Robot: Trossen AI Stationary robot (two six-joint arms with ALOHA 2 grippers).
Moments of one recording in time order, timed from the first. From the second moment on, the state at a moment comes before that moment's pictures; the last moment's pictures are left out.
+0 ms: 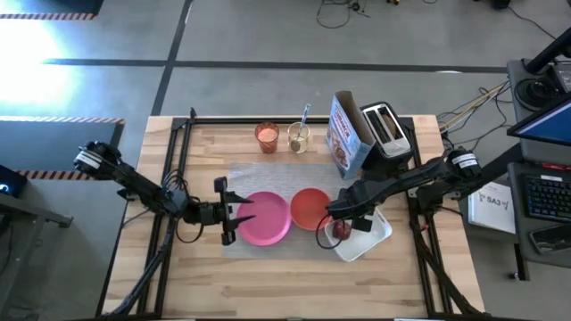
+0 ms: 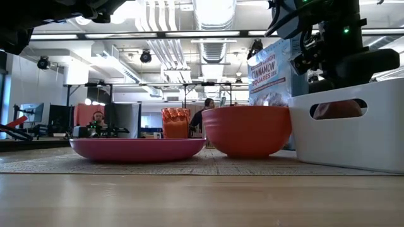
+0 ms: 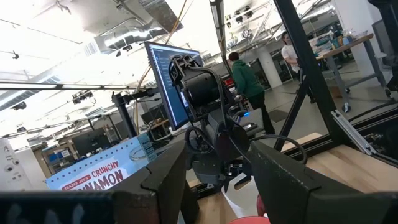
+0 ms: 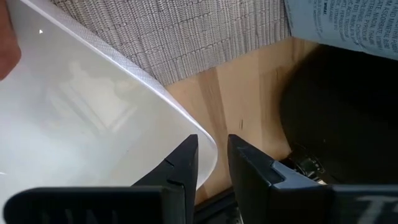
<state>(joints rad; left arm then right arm) -0.42 1.28 0.28 1.32 -0.41 0.54 0.20 1.64 1.14 -1.36 0.21 0.50</state>
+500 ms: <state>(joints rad) -0.42 1.28 0.28 1.32 -0.41 0.54 0.20 1.64 1.06 -1.37 0.13 0.58</state>
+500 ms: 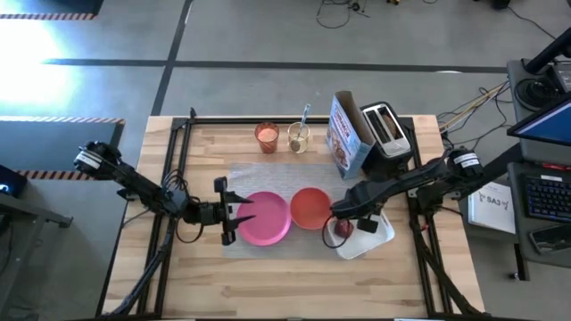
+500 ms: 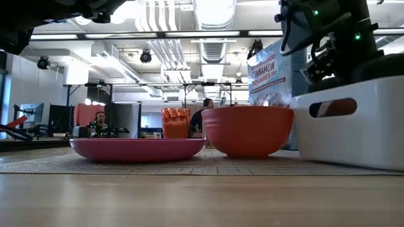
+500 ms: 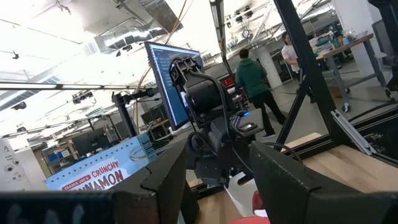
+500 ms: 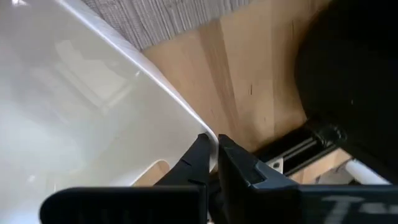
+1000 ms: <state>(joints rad) -0.42 1.28 0.28 1.32 -0.41 0.54 0.29 1.64 1.10 -1.43 -0.20 0.82</state>
